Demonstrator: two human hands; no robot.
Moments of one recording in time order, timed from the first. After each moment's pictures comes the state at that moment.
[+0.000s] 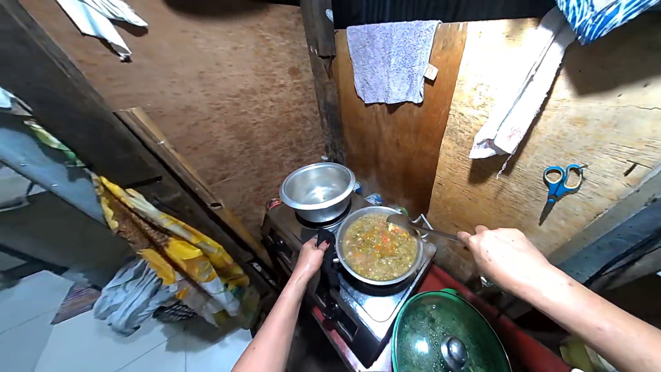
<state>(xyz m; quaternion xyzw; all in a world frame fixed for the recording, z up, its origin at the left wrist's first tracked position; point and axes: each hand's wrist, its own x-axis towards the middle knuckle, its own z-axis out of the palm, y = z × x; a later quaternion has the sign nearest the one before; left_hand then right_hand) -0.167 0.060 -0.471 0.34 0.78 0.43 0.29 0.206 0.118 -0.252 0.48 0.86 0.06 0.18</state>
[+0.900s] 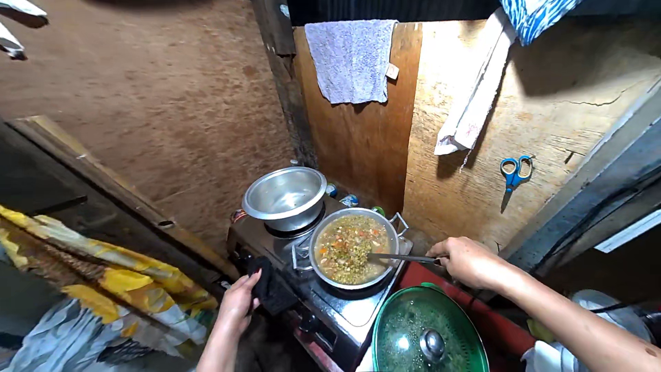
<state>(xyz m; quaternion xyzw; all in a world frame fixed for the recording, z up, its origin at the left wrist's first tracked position) -0.202 -0.008 -0.489 0.14 0.76 0.56 0.30 0.229 0.136 -0.280 0.54 0.80 -0.23 0.17</state>
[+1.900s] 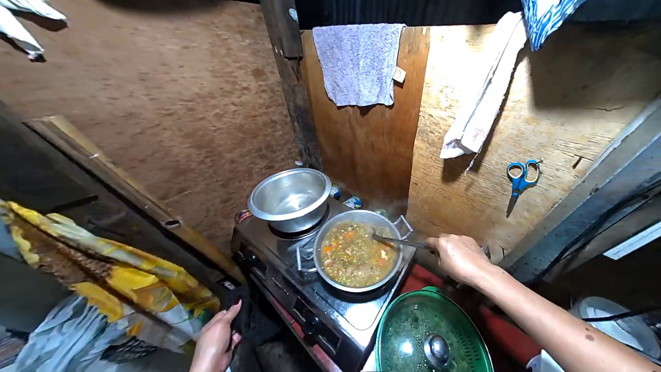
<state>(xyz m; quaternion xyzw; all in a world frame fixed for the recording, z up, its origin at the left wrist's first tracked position) -0.217 -0.067 -0.522 0.05 0.76 0.59 0.28 0.213 0.157 -0.317 0.51 0.84 -0.09 0.15</state>
